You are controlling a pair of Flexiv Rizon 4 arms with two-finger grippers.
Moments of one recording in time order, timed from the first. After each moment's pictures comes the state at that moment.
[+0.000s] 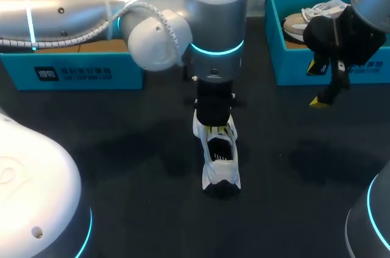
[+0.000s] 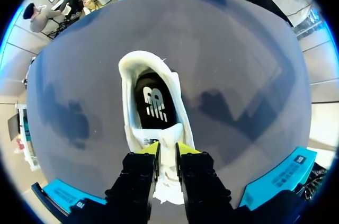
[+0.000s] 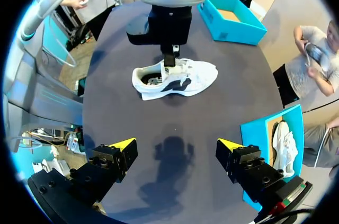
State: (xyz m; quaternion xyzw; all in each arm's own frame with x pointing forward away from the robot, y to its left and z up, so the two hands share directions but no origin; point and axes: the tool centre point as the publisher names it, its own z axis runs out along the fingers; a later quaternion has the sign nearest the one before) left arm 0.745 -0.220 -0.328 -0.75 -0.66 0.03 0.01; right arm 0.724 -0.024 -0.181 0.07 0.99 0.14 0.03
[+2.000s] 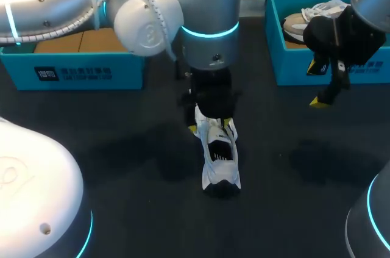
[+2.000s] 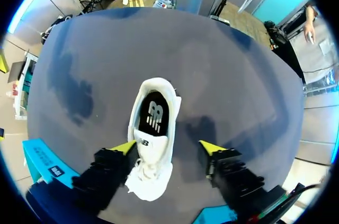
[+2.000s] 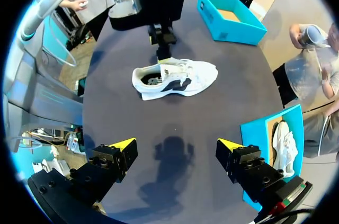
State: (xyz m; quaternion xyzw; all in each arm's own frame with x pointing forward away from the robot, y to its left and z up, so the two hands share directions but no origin) left arm 0.718 -0.198 -0.285 -0.62 -0.79 0.04 0.04; right arm 0.724 -0.024 -0.181 0.07 0.99 0.14 0.03
